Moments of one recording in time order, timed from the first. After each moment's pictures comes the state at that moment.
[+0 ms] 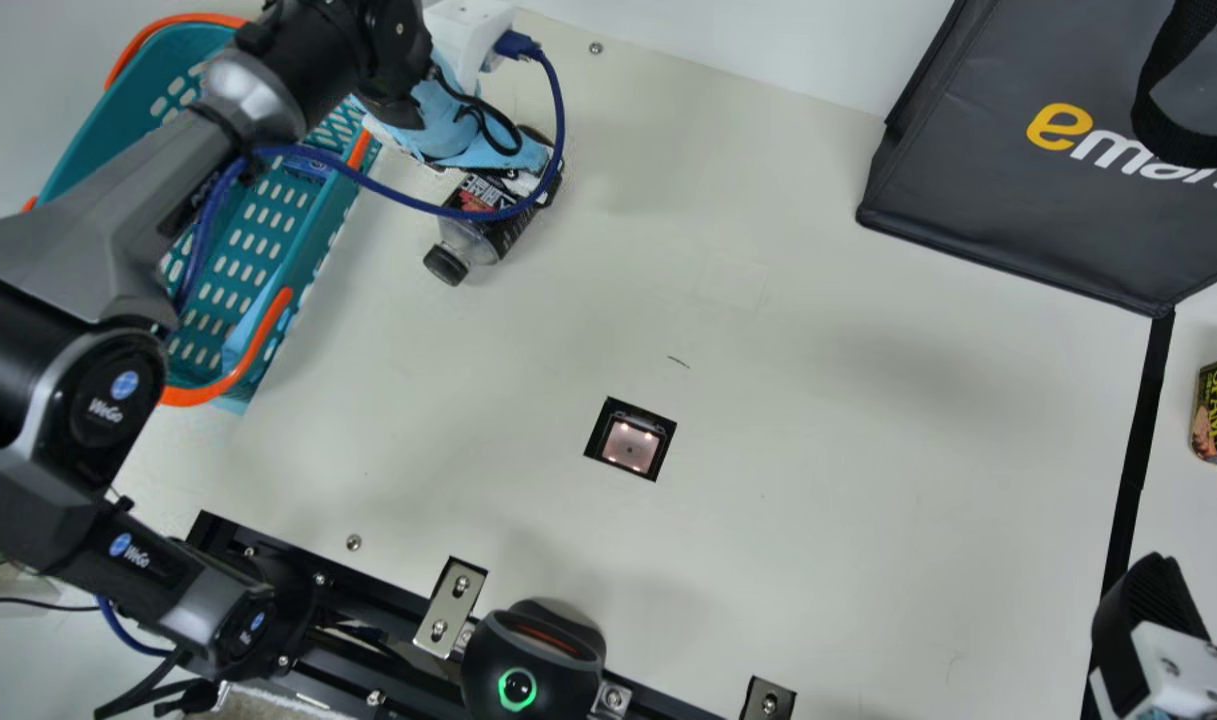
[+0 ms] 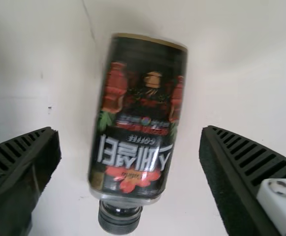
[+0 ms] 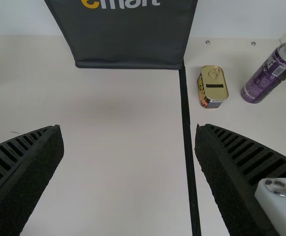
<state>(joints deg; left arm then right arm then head) -6.0 106.1 -85.8 -6.1 62.0 1.7 0.7 42.6 -69.8 -0.6 69.5 0.0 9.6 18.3</state>
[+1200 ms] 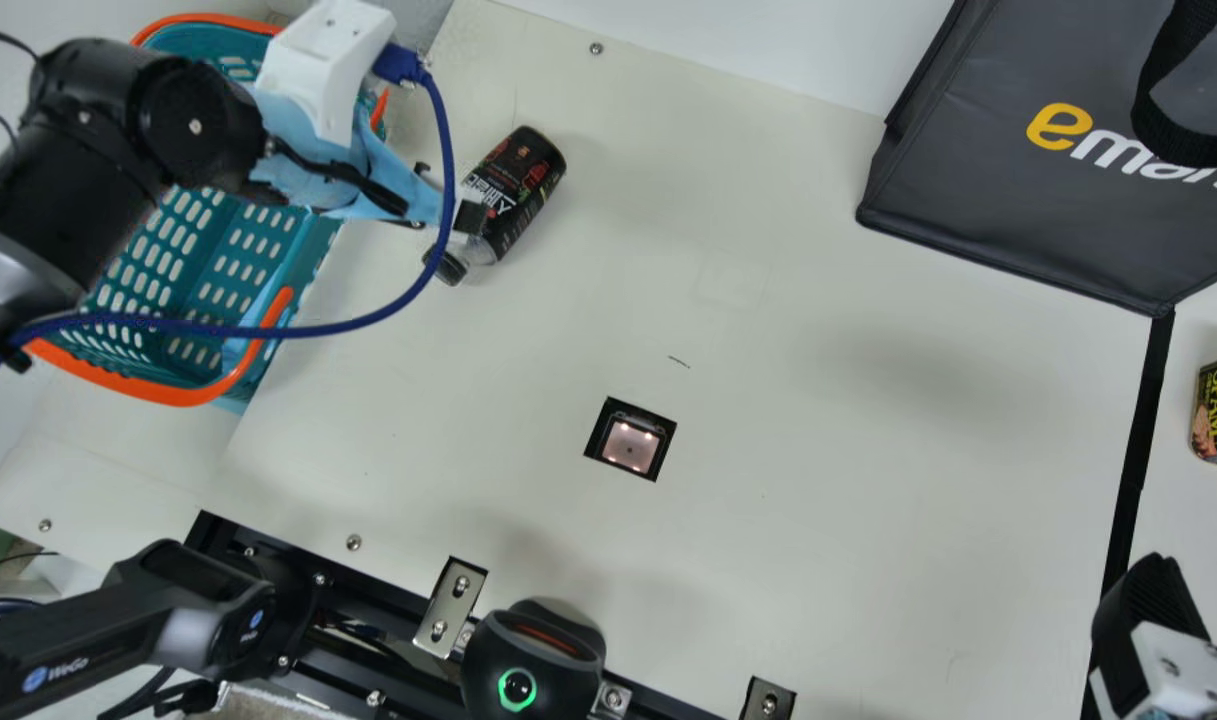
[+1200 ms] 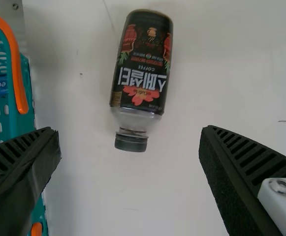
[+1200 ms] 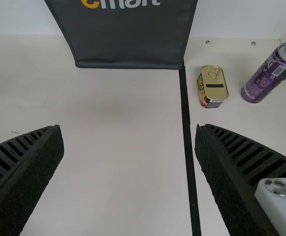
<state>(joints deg) -3.6 79.2 -64.7 -7.7 54.8 6.5 0.7 42.6 -69.8 -0.6 69.5 0.0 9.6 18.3</state>
